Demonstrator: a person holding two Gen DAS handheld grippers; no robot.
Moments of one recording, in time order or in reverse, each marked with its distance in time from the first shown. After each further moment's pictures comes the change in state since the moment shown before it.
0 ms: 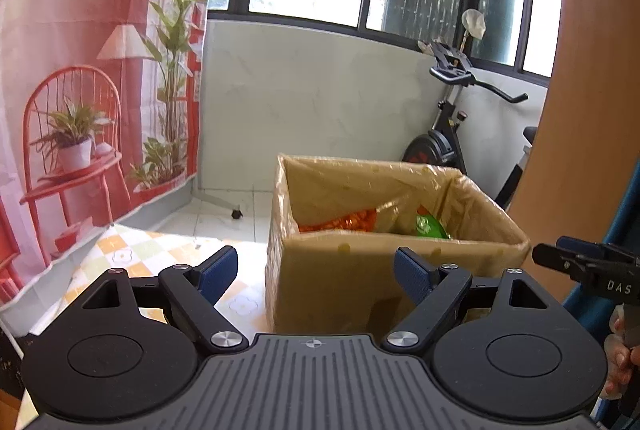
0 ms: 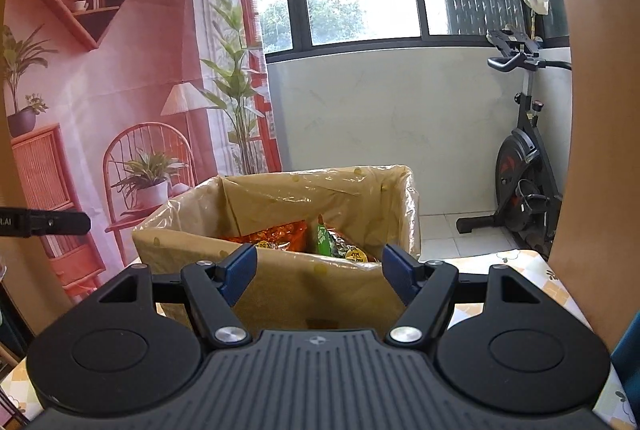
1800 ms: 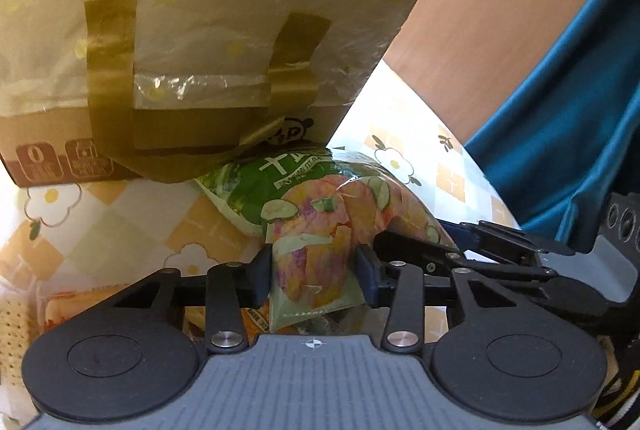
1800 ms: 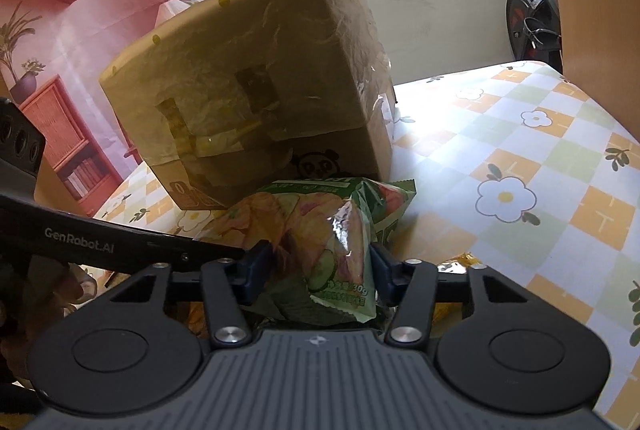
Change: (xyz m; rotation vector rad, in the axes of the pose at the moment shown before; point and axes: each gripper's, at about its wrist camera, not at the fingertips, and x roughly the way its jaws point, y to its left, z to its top) left arm 0.118 -0.102 -0.131 -0.004 0.498 -0.376; right arm 0.008 -0.073 -0.138 0.196 0.311 0.125
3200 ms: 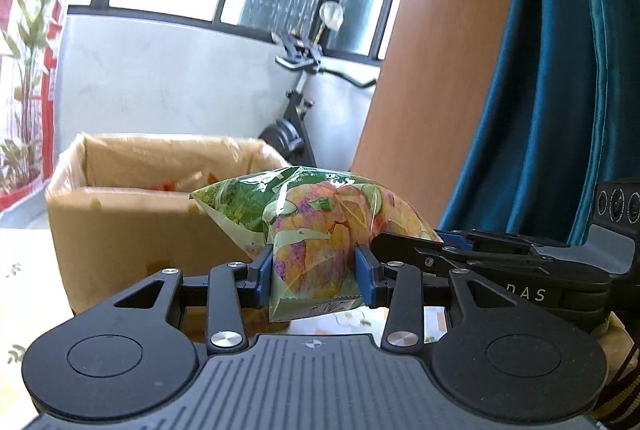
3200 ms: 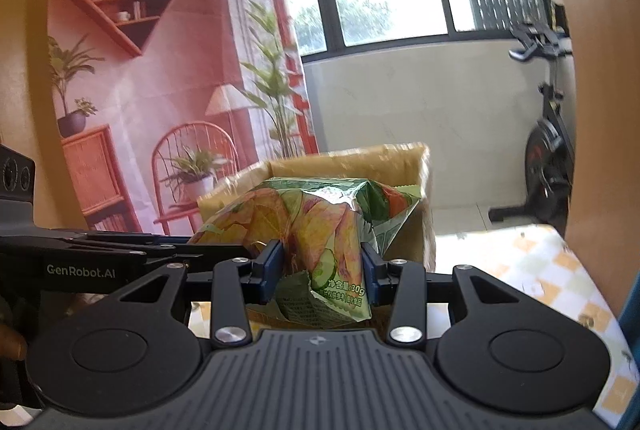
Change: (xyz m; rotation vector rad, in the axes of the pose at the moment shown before) left arm -0.164 -0.044 0.010 0.187 -0.497 -0.021; right arm -0.102 0.103 0.063 -0.199 -0.308 0.010
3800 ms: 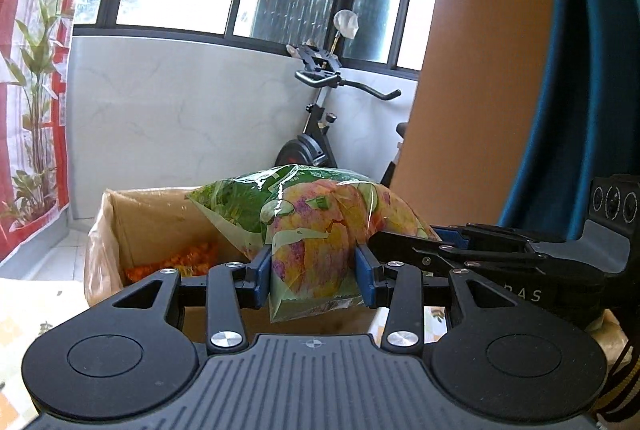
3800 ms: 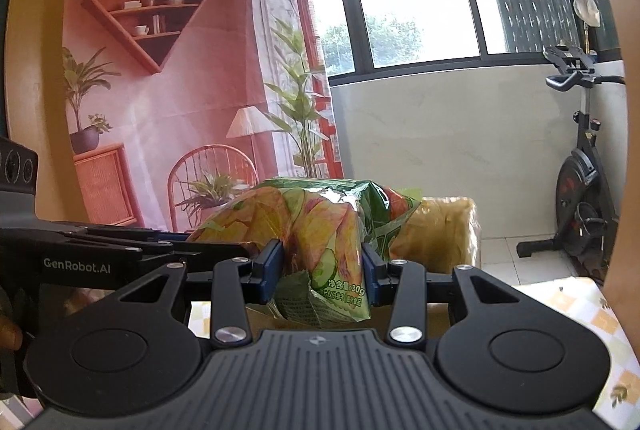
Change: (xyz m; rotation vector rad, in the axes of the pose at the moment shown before) left arm 0.028 0.051 0.061 0.039 0.000 0.039; right arm 0.077 -0.005 0.045 -0.036 -0.056 0.080
